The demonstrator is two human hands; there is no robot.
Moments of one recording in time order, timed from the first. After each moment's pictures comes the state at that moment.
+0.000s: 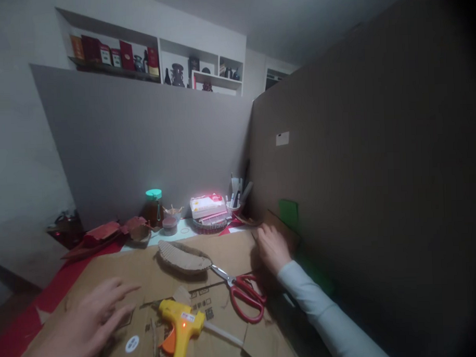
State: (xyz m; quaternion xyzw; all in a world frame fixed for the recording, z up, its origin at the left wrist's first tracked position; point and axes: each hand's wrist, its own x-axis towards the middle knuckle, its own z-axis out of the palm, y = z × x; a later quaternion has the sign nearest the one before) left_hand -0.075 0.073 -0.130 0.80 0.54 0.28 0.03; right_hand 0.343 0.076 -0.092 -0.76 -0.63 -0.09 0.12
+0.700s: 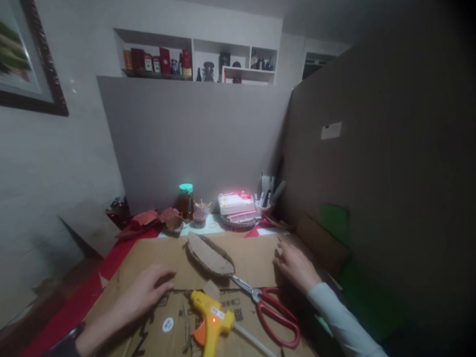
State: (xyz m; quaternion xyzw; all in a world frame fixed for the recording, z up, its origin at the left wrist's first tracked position) left_hand -0.066 0.092 -0.144 0.81 0.54 0.21 0.11; right_hand 0.329 0.087 -0.117 -0.73 -0.66 0.05 0.15
